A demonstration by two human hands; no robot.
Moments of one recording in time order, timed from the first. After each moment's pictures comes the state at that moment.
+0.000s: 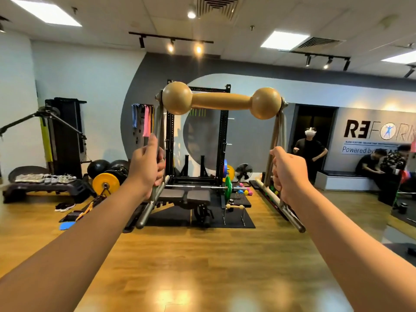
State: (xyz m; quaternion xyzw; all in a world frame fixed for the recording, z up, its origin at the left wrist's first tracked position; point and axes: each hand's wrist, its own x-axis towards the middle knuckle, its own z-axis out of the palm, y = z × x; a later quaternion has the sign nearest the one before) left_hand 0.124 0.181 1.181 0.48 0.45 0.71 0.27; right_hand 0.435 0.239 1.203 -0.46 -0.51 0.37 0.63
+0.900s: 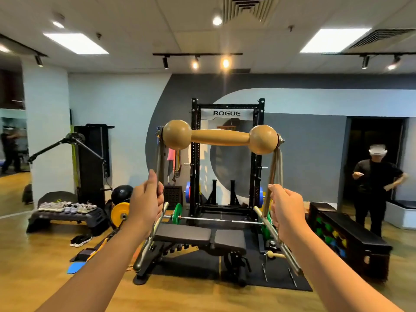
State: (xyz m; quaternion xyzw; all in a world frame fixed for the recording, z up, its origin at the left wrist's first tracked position) left_hand -0.071 0.639 1.169 0.42 0.50 0.73 0.19; right_hand 0.218 0.756 1.170 -0.38 -0.52 0.44 0.63
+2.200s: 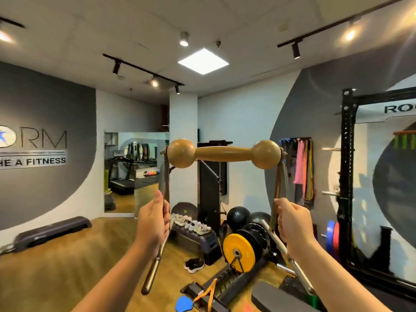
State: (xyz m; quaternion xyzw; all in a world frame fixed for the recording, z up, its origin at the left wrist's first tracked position) left_hand -0.701 0.982 1.148 0.27 0.57 0.78 -0.04; right_hand -0.537 1.246 1.158 -0.20 -0.60 0.62 0.46
